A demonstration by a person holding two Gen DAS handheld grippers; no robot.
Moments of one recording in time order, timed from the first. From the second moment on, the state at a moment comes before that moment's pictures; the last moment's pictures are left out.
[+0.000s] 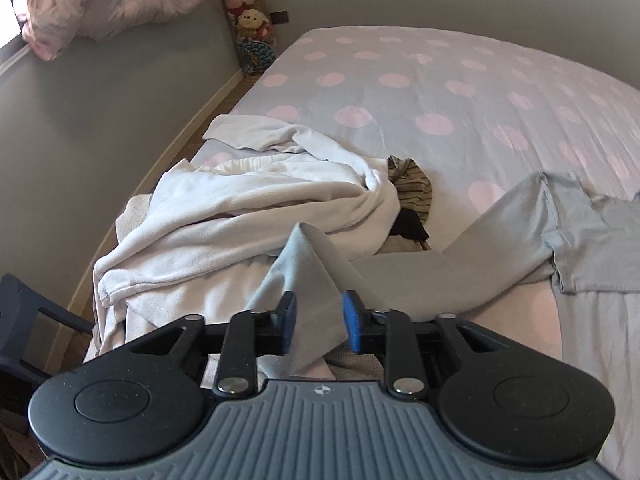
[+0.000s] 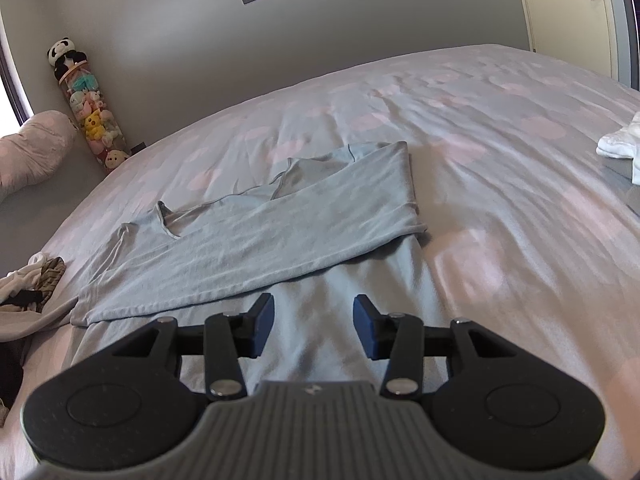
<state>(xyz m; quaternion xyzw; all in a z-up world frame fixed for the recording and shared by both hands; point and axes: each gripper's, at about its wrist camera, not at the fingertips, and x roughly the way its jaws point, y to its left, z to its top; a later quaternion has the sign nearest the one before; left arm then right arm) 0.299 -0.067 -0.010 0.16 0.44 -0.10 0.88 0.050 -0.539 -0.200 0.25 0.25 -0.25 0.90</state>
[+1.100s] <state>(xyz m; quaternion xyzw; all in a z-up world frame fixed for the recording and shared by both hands) 0.303 -0.056 0.086 0.10 0.41 -0.14 0.89 0.052 -0.548 -0.204 0.26 0.25 -0.26 0.90</state>
